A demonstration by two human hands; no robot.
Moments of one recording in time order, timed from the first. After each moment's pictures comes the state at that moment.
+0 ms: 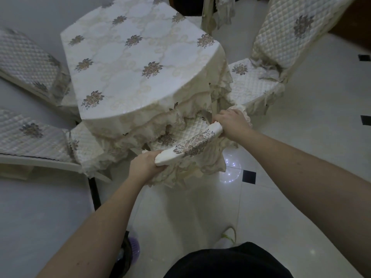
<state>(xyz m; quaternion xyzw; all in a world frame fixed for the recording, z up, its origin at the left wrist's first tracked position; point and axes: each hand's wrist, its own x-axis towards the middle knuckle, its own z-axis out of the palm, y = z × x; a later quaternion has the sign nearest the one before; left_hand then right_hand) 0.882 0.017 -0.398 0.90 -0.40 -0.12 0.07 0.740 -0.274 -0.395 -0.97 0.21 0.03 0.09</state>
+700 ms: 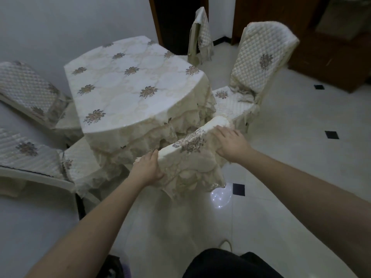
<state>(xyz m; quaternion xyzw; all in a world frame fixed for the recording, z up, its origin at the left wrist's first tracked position) 0.851 0.052 -0.380 0.89 -0.45 -0.11 -0.02 0.637 -0.183 -0.352 -0.96 0.27 0.02 0.05</state>
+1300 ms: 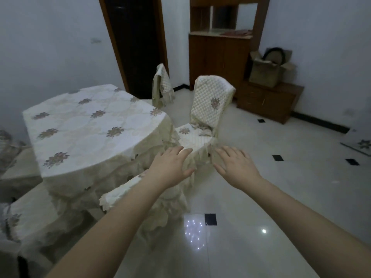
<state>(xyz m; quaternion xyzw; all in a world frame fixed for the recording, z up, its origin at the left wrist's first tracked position) 0.679 -0.034 -0.211 0.75 -0.66 0.01 0.05 0.484 -0.145 -0.243 -0.91 0.40 -0.08 -0.03</state>
